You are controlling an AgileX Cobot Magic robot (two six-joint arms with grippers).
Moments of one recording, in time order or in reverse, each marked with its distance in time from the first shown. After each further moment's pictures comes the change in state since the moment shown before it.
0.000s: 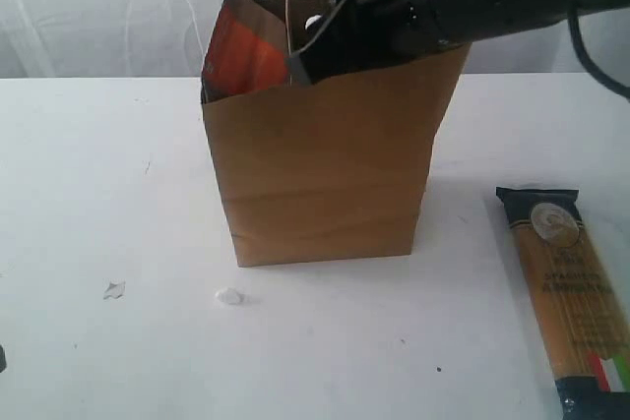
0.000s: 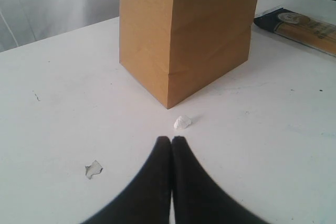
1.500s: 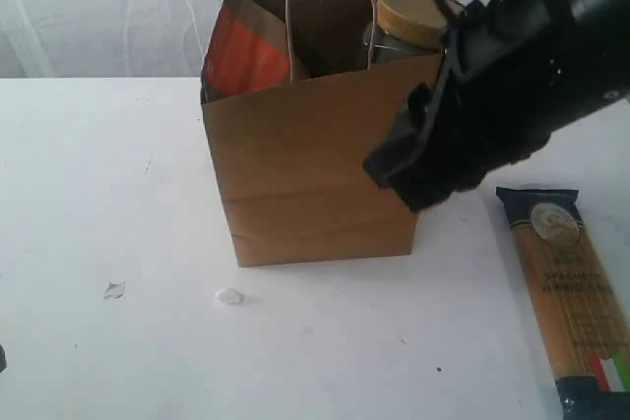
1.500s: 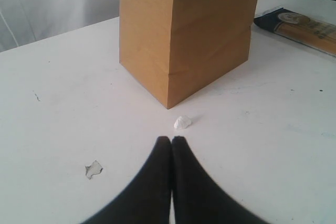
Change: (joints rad) left arm 0.000 0.000 0.000 0.000 0.000 0.000; right arm 0.023 -0.229 0.038 -0.016 0.593 0.031
